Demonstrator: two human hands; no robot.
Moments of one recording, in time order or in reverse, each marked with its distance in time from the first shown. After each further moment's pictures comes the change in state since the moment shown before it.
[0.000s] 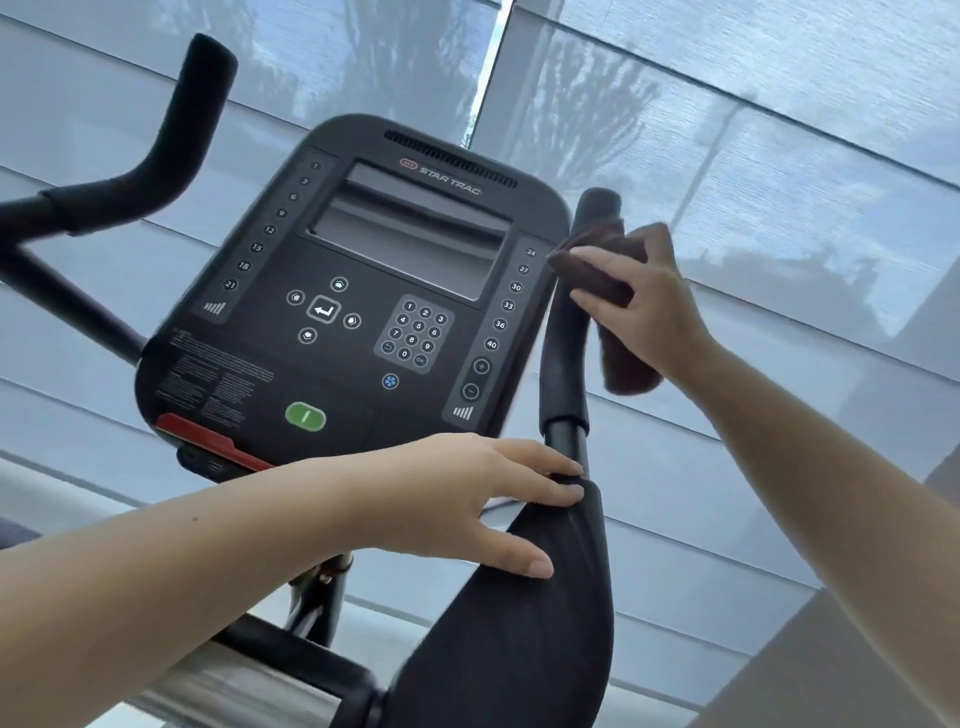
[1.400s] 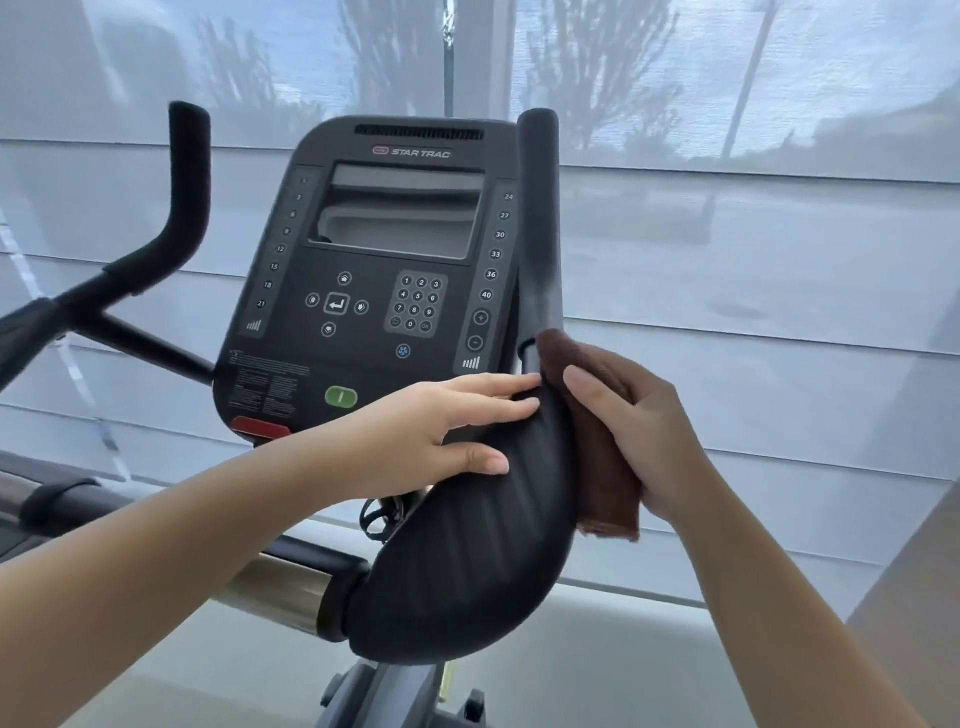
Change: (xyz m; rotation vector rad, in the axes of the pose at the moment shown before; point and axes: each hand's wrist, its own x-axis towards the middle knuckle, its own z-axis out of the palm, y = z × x) left_hand -0.007 0.015 0.014 -0.025 0.112 -0.114; right_hand -0.158 -0.050 0.013 1.175 0.029 0.617
